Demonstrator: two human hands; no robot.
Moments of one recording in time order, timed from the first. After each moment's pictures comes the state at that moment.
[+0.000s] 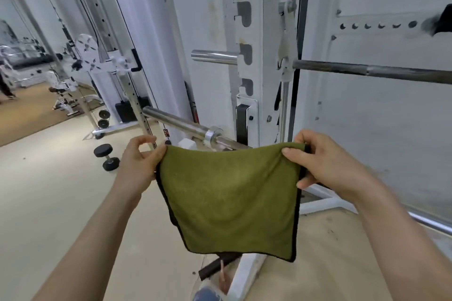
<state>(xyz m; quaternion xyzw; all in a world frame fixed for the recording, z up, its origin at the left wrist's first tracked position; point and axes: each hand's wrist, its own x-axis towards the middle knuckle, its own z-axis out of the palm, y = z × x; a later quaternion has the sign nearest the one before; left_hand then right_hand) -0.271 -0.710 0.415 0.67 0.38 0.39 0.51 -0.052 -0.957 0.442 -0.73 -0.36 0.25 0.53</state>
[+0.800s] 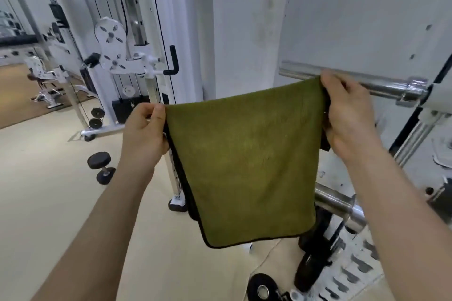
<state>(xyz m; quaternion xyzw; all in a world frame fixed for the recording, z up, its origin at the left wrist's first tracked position) -0.288 -0.282 0.462 0.63 0.32 0.48 0.51 -0.086 -0.476 0.509 -0.60 -0.26 0.07 0.76</state>
